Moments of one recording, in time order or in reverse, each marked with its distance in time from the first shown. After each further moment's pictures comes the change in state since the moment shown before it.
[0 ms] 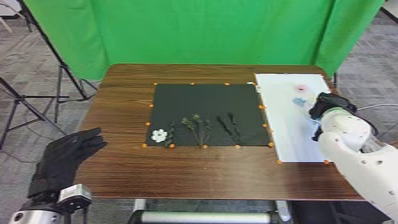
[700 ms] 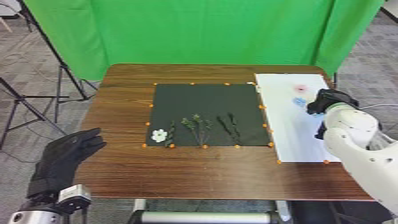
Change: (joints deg) left arm 0.6 0.8 -0.2 -0.1 -0.3 0.5 0.8; right arm 0.4 1.2 1.9 -2.6 2.2 -6.0 -1.2
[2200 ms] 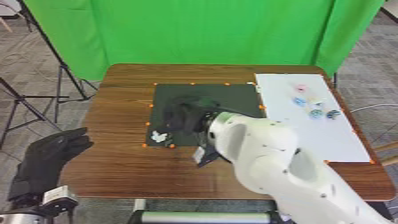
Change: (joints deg) left arm 5.6 -0.7 -6.6 -1.5 -0.1 0.3 -0.1; right arm 7.3 -20.1 -18.5 -29.0 10.4 -11.0 -10.2
